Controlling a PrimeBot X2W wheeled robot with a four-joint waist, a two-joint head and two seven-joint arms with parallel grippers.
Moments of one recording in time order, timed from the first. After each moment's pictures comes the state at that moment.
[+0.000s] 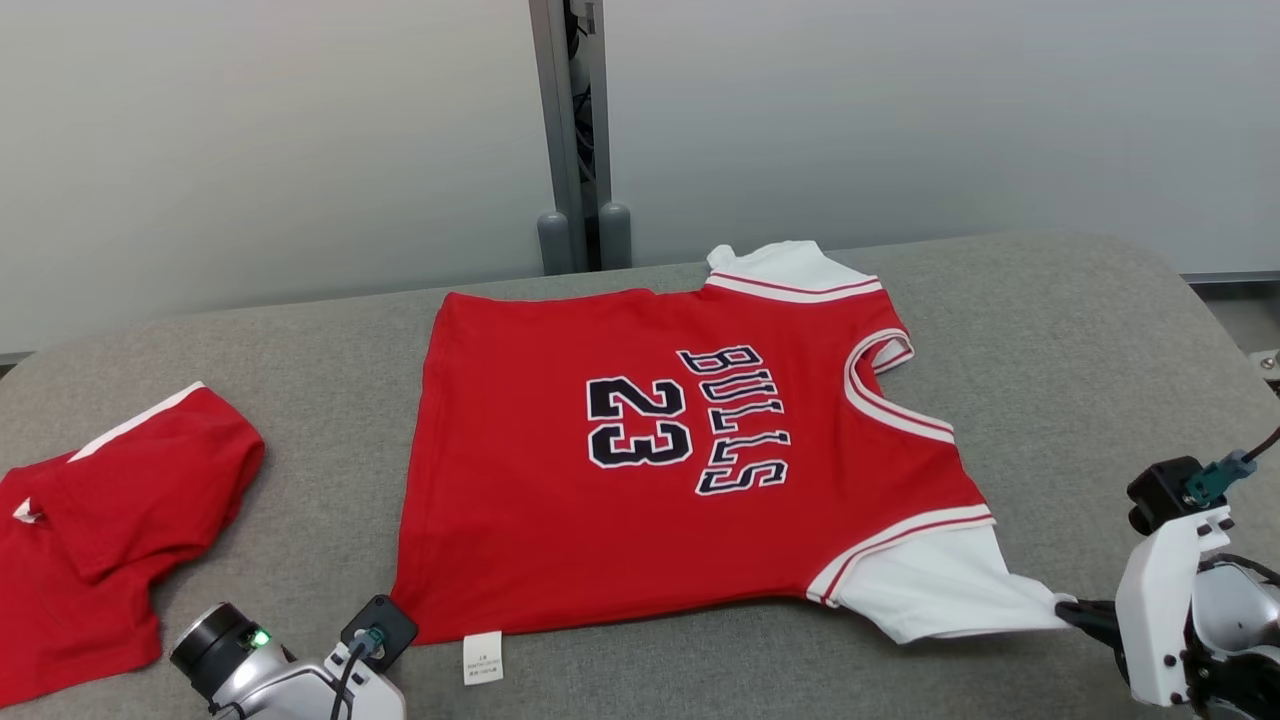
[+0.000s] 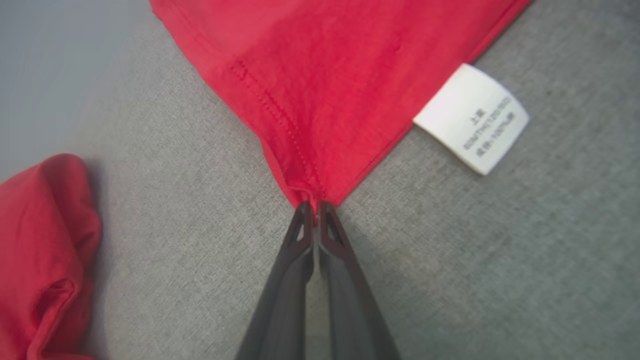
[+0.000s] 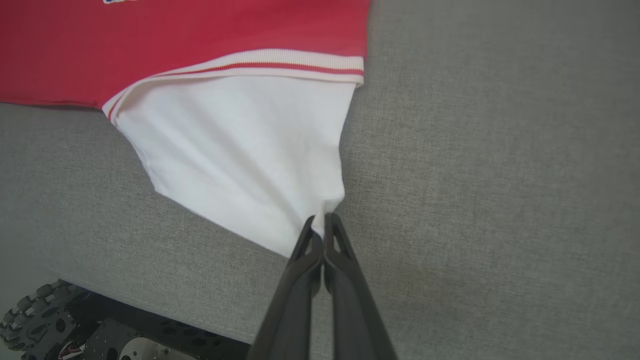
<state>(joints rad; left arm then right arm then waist) -0.42 0.27 -0.70 0.99 -0.07 -0.13 -0.07 -0.44 -0.67 0.79 0.48 1.02 0.13 0.50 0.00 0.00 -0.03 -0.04</state>
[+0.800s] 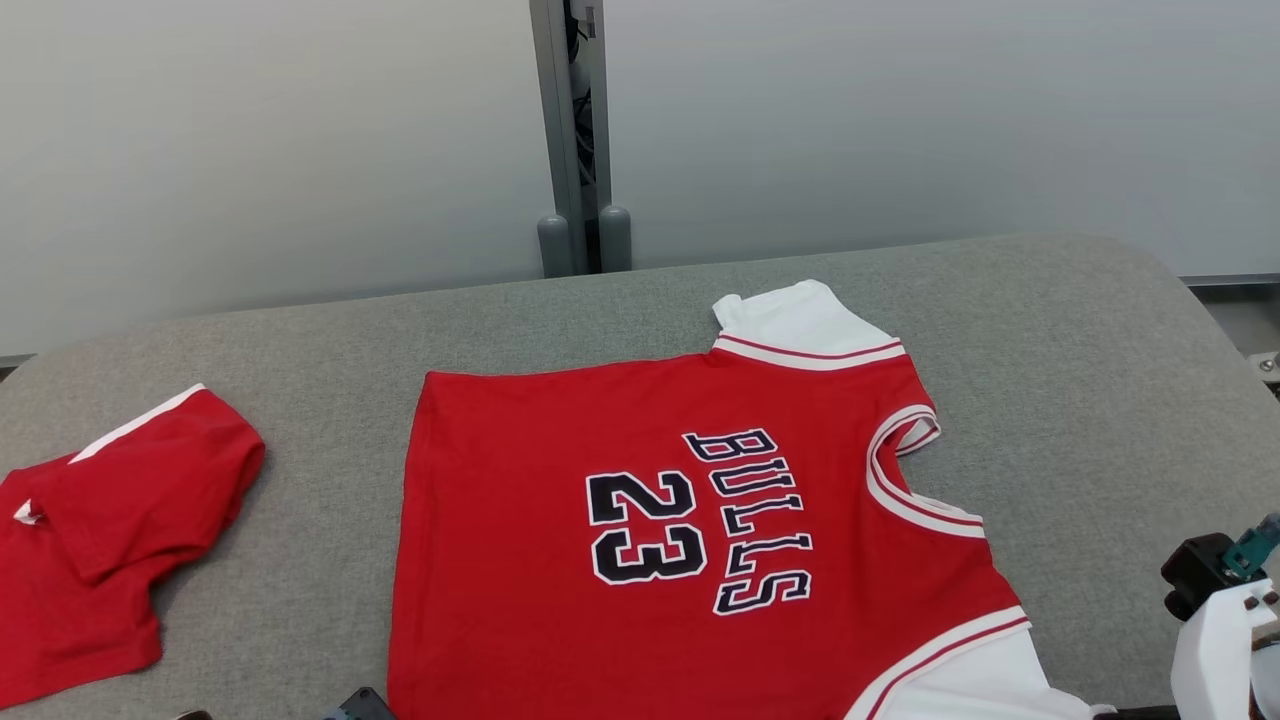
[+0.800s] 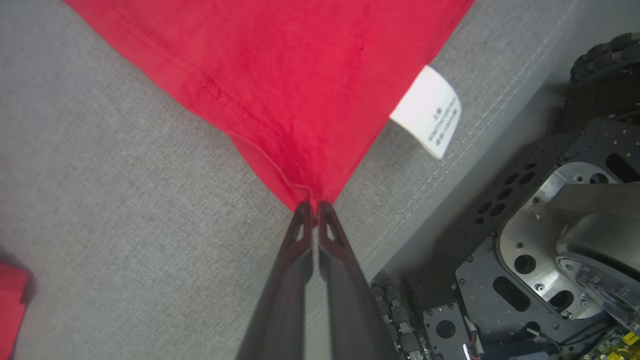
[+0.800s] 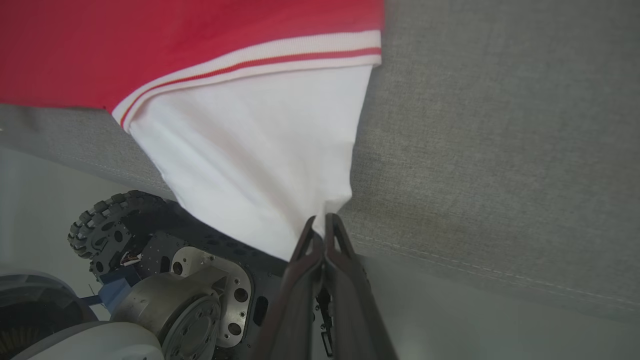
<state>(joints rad) -0.12 0.78 -0.87 -0.05 -0.59 -0.06 0.57 -0.16 -0.79 0.56 0.17 1.10 0.13 0.81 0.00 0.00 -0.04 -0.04</state>
